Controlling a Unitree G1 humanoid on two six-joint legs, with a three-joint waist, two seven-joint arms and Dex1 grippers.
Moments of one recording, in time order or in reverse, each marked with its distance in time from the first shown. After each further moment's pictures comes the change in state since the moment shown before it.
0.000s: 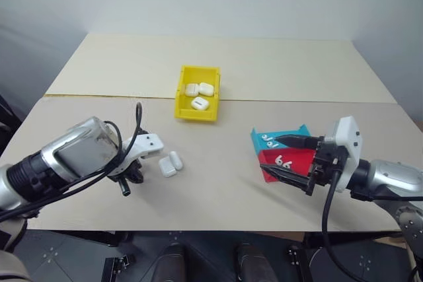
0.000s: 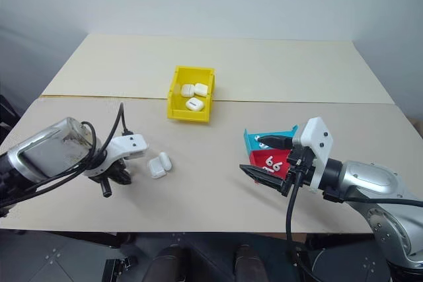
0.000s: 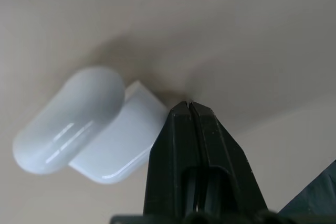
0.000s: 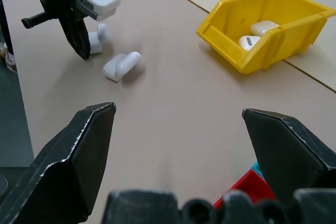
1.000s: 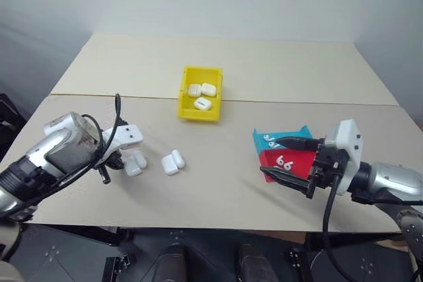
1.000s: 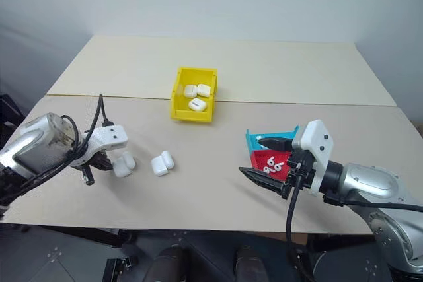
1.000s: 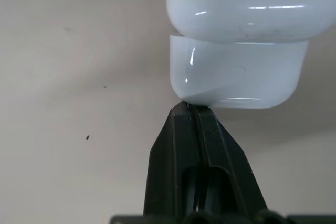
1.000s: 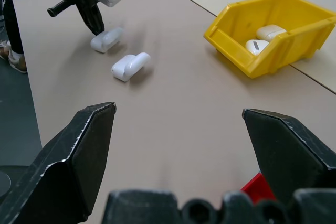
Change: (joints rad) left arm 0.097 -0.036 0.109 0.257 0.315 -0.330 -0.072; right arm 0.029 0.000 -0.013 -0.039 0.007 0.000 -0.012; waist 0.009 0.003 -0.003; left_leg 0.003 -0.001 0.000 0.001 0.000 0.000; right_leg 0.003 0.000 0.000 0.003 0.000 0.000
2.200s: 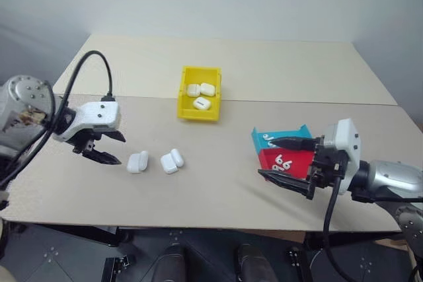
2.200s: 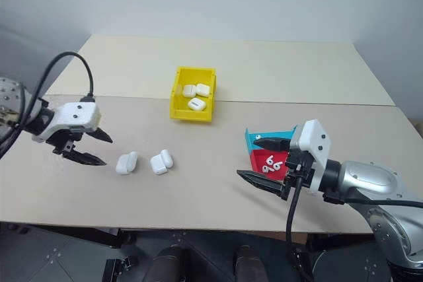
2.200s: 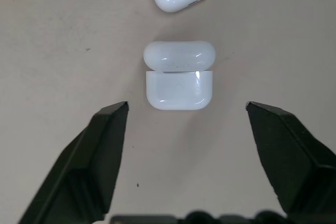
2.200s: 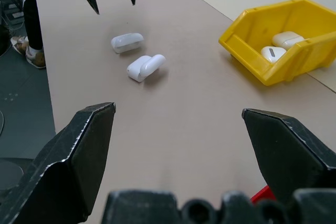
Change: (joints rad) left arm -0.034 0.063 0.250 0.330 -0.112 -0.918 -0.461; right arm -0.044 -0.010 0.025 0.032 -0.009 -0.016 0.077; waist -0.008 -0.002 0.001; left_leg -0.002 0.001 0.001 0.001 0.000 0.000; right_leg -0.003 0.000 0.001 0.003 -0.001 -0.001
